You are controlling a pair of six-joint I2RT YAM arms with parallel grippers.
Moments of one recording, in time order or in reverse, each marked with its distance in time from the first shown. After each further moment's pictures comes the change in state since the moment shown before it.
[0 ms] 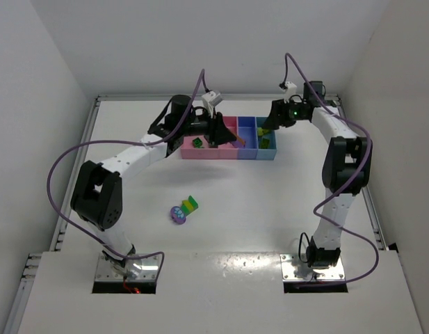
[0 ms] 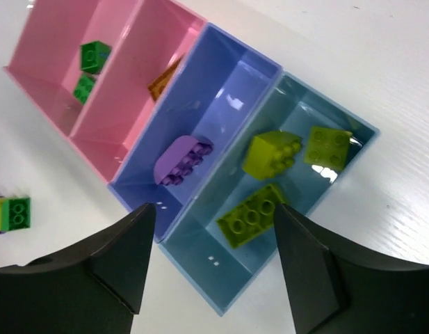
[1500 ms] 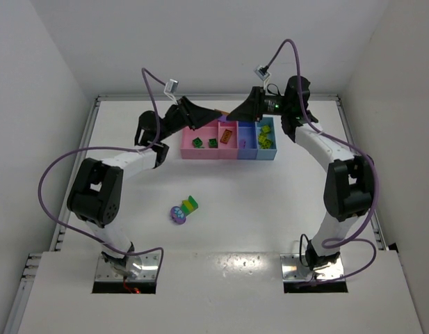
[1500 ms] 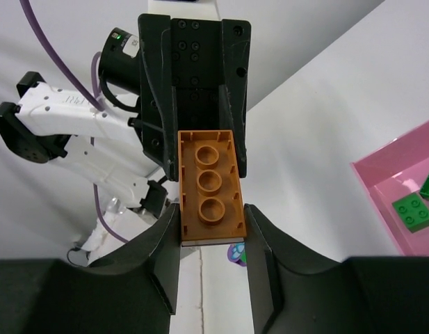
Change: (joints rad) left arm 0.146 0.009 -0.279 1.030 -0.006 -0.967; right arm 0.248 -0.300 -0.319 0.951 -0.485 0.961
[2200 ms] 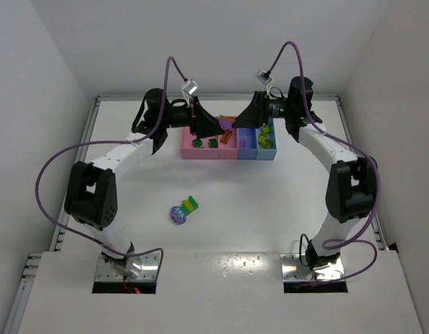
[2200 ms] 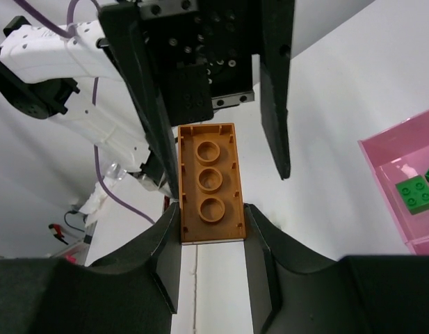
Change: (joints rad) left arm 0.007 -0.032 0.220 -0.660 0.326 0.612; right arm -0.033 -0.016 -0.013 -0.103 -0.123 -0.146
